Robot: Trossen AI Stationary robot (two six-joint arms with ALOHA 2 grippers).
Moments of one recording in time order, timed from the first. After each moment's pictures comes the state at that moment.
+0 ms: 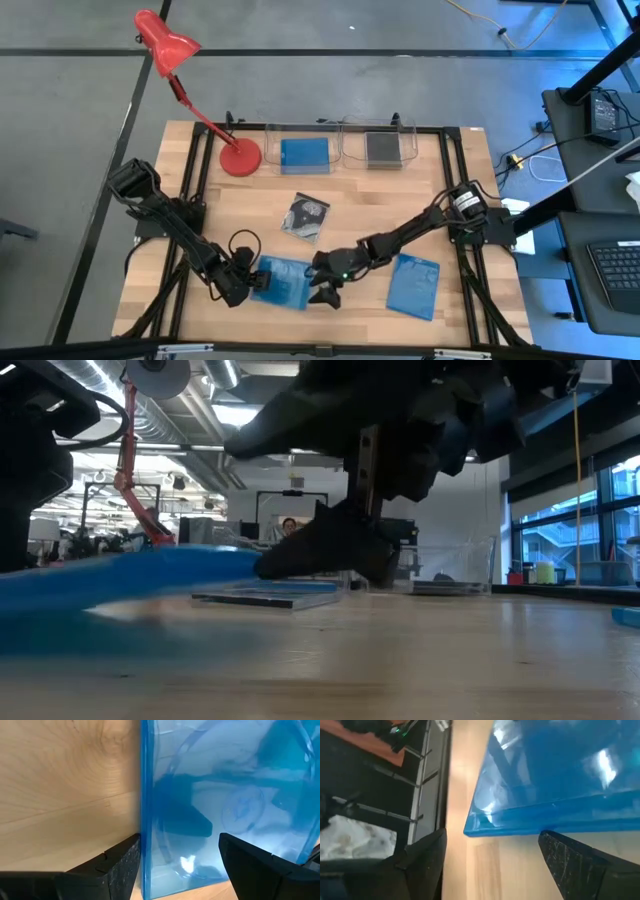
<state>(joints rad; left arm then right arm) -0.74 1.57 0.69 -0.18 -0.33 -2.15 0.33 2.07 1.13 0.43 -0.16 0.77</state>
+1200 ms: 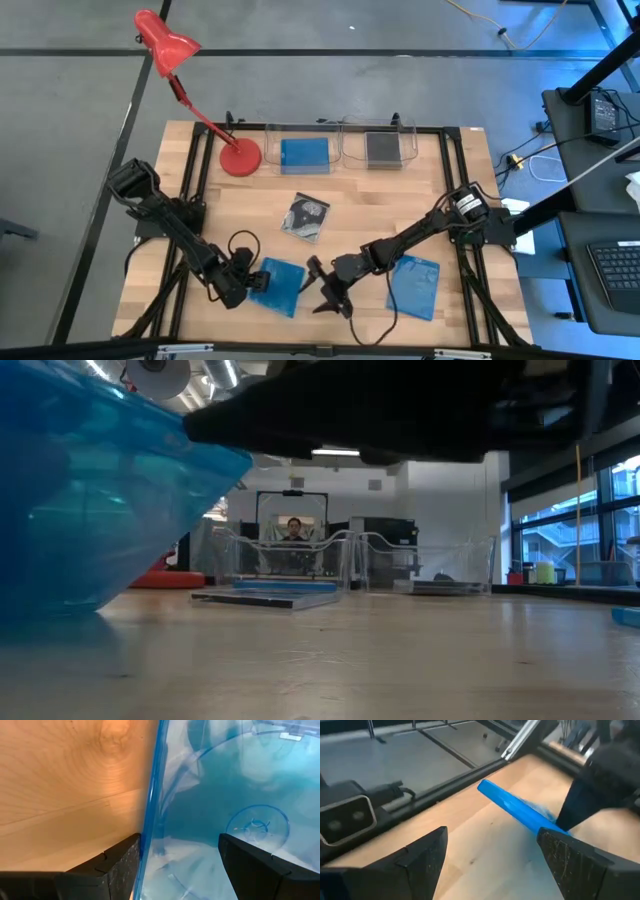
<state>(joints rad) -0.76 1.57 0.69 -0.18 -0.35 -2.15 0.37 2.07 1.14 0.56 -0.11 -0.37</state>
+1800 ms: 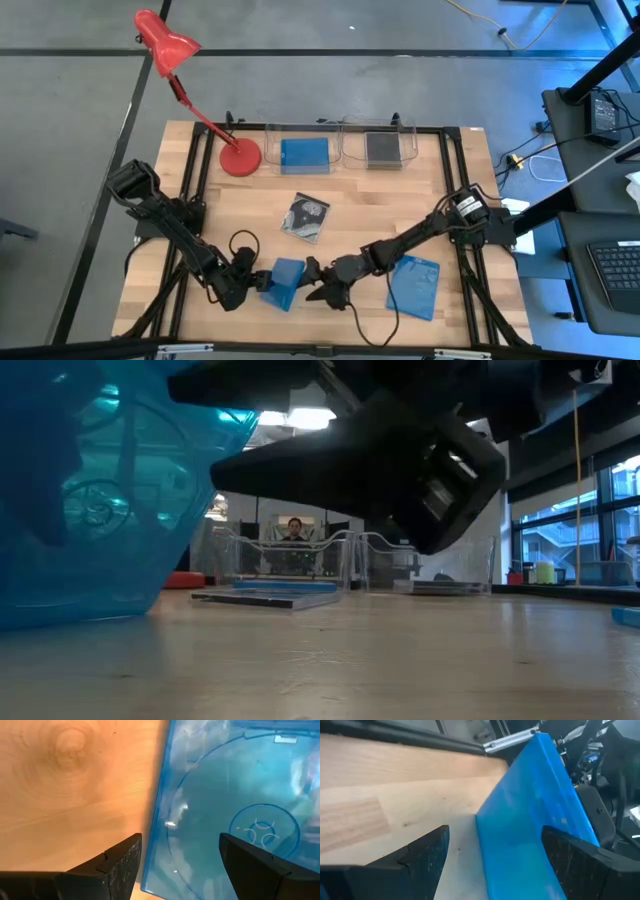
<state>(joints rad) -0.79 1.57 0.69 -0.13 -0.46 -2.16 0.41 2.07 1.14 0.59 0.03 -0.98</state>
